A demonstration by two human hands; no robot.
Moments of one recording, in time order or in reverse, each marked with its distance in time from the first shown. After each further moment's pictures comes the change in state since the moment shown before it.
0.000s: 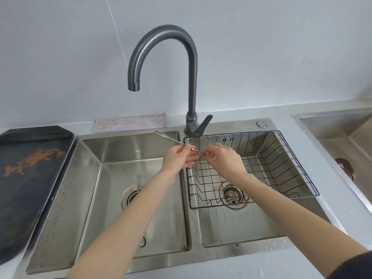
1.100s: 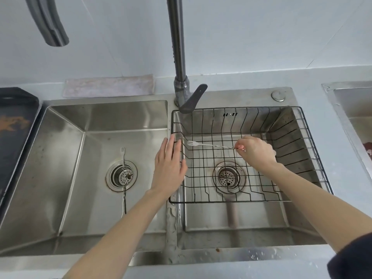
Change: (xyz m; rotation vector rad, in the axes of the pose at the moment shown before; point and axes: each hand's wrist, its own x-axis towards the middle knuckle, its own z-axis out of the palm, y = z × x) left_hand 0.037 -0.110 0.022 1.286 0.131 0.306; right_hand 0.036 0.154 0.025 -0.234 -0.278 0.143
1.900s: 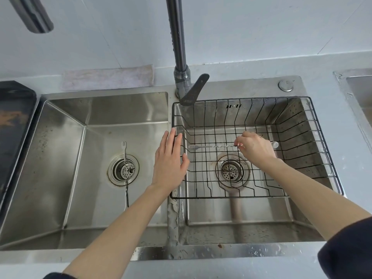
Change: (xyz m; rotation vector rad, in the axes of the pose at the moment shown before) left_hand 0.001 -0.003 0.006 -0.035 0.035 -0.006; right_hand 0.008 0.006 0.022 -0.099 -0.074 -0.065
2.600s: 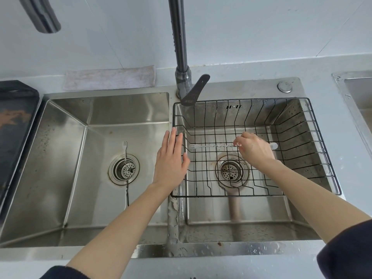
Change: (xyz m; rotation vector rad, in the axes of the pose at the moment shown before) left_hand 0.000 0.003 -0.003 -0.018 -0.081 -0.021; right_hand -0.004 -0.003 0.005 0.023 0.041 0.006
